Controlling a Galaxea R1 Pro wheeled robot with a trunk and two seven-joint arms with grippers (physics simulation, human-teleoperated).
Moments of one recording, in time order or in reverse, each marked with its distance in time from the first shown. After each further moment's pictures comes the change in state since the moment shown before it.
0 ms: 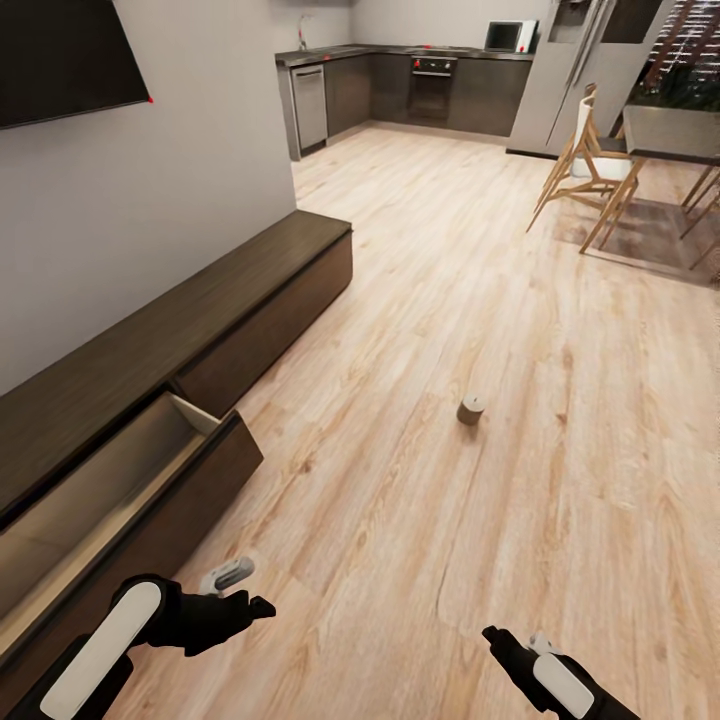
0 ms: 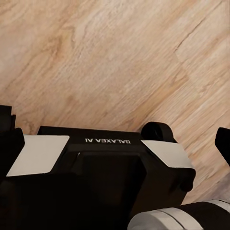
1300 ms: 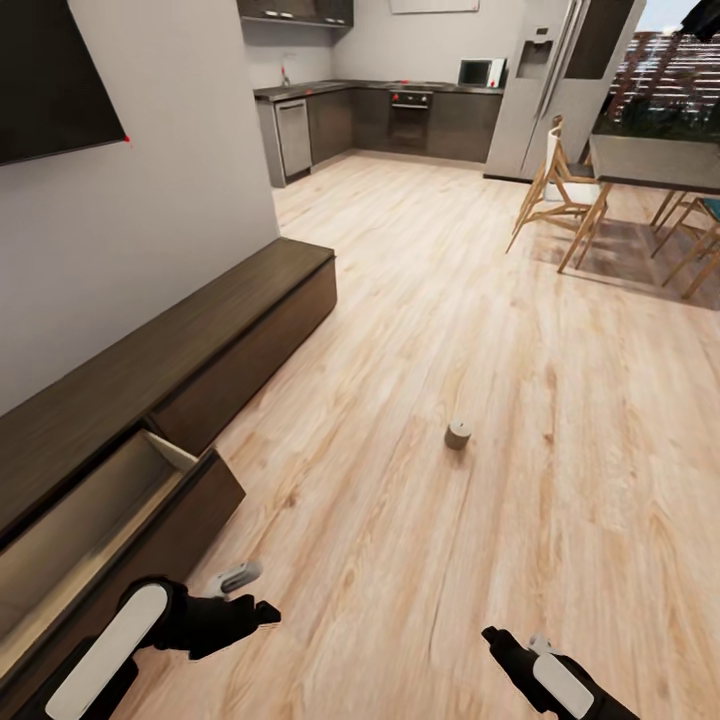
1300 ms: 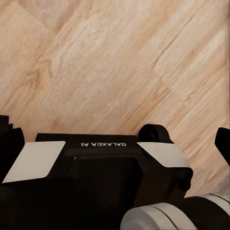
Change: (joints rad) left arm 0.000 -0.002 -0.034 -0.008 -0.001 -0.001 0.003; right arm 0.000 0.001 0.000 0.001 0.000 0.003 -0.002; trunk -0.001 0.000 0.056
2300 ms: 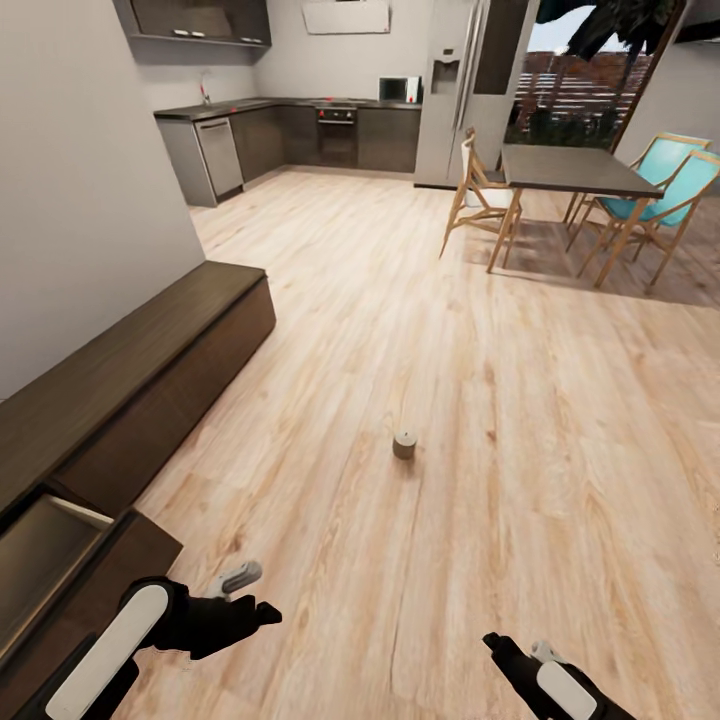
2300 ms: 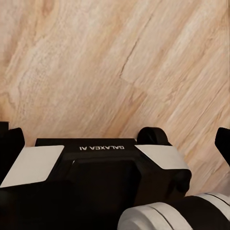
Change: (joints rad) left arm 0.000 0.001 -0.007 -0.004 -0.001 0.001 -0.001; right arm 0.000 0.000 0.000 0.039 -0.016 0.001 0.043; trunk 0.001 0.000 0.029
